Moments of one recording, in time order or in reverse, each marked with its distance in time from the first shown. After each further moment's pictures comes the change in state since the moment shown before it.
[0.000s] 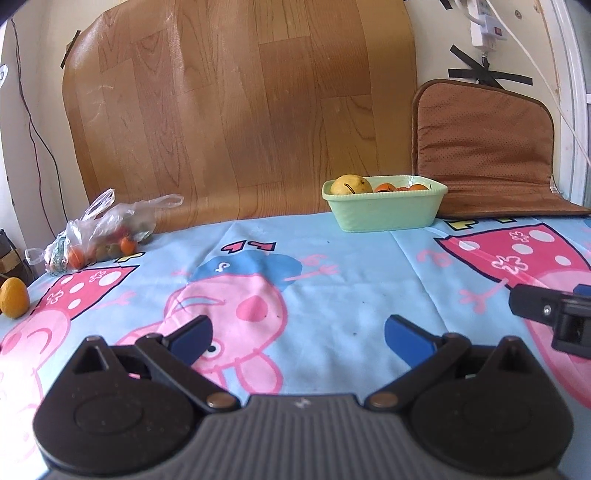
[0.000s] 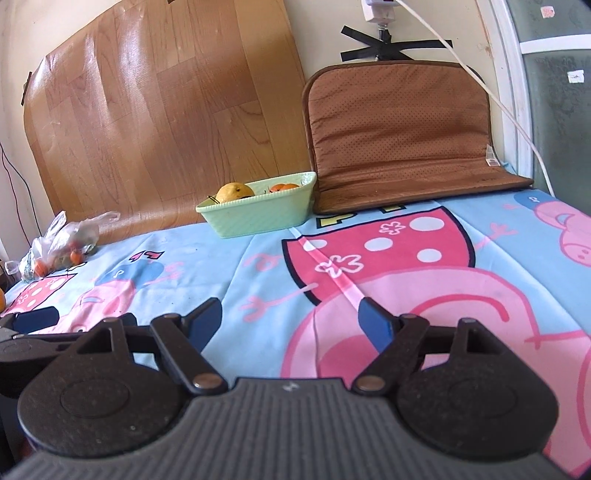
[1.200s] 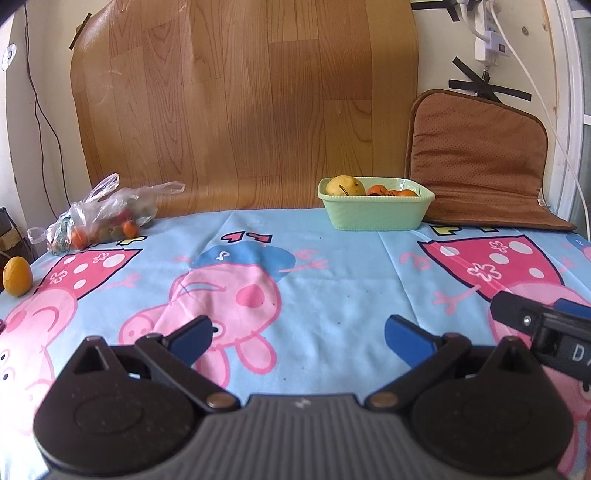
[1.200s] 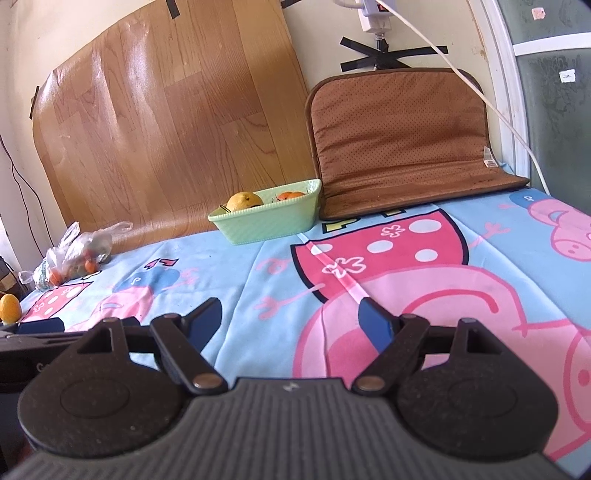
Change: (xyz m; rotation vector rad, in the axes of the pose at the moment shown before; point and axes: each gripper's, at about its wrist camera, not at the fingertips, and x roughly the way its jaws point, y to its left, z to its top) left arm -0.031 0.008 0.007 -0.069 0.047 -0.042; right arm -0.023 0.001 0.003 0.027 -0.018 0.026
